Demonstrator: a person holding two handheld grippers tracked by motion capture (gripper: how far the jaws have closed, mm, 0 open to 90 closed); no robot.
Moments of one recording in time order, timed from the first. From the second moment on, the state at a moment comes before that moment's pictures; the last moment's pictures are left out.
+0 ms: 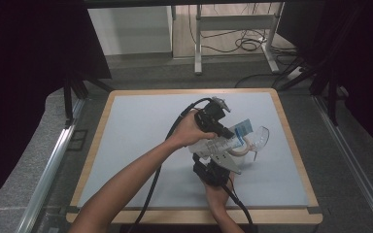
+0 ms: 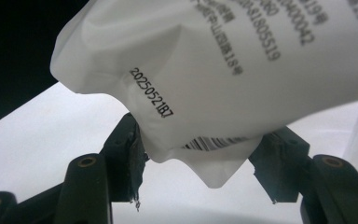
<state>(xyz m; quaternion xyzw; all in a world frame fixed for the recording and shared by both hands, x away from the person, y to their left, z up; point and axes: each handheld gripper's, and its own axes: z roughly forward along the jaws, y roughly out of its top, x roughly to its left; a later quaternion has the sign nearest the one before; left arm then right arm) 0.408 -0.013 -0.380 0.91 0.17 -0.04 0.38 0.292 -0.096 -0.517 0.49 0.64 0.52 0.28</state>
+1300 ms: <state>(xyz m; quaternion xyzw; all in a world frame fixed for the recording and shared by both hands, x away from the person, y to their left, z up) 0.388 0.053 -0.395 0.84 0.21 -0.06 0.49 0.291 -0.112 -0.527 0.50 0.67 0.49 0.26</state>
